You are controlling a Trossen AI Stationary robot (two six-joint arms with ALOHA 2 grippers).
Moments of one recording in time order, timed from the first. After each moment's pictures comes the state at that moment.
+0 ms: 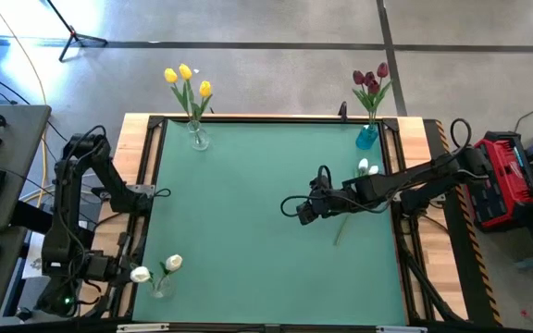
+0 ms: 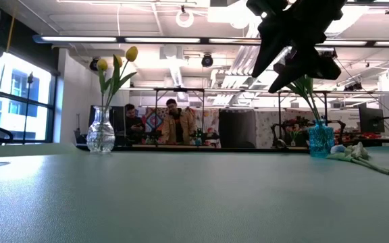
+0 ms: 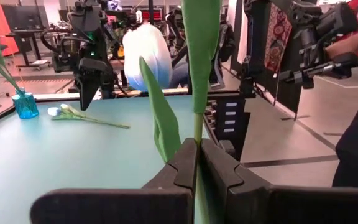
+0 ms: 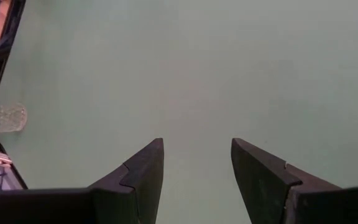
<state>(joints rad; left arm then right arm) -1.64 1.28 0.89 -0.74 -1.50 -1.15 0.21 1.41 0.98 -0.51 0.21 1.26</state>
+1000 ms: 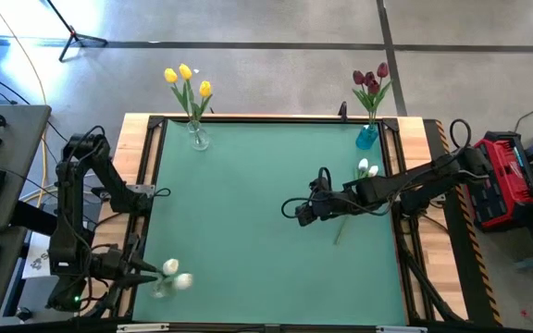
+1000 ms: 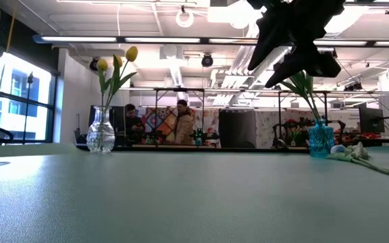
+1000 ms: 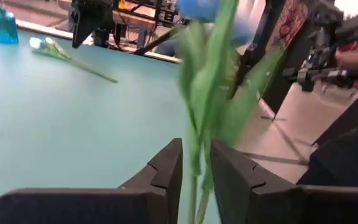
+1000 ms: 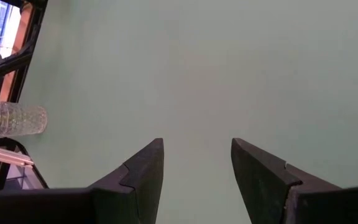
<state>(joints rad) -1.62 1.28 0.84 -0.74 -1.37 -1.46 0.23 1.41 0.98 -0.47 0.22 1.30</state>
